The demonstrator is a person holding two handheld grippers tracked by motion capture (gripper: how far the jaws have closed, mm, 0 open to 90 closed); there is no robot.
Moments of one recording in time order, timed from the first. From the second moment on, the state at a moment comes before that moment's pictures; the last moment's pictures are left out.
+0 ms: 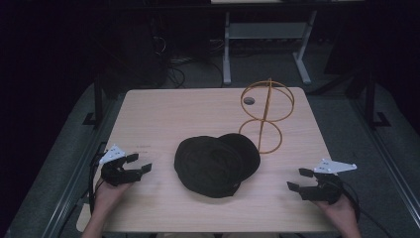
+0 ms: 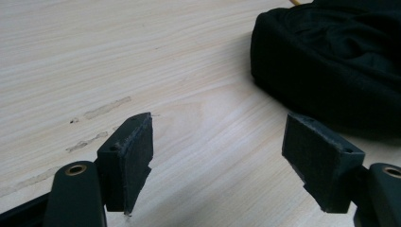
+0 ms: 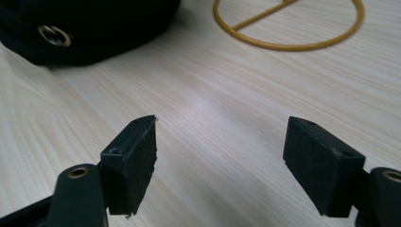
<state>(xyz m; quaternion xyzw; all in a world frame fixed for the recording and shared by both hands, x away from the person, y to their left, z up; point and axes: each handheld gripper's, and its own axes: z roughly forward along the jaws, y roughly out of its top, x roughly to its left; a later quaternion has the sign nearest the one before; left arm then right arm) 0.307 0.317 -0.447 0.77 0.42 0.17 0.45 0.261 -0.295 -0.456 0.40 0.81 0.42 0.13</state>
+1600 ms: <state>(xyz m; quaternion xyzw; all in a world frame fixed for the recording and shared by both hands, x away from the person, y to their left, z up) 0.303 0.316 -0.444 0.78 0.40 0.17 0.45 0.282 -0.148 -0.388 0.21 0.88 0.42 0.12</state>
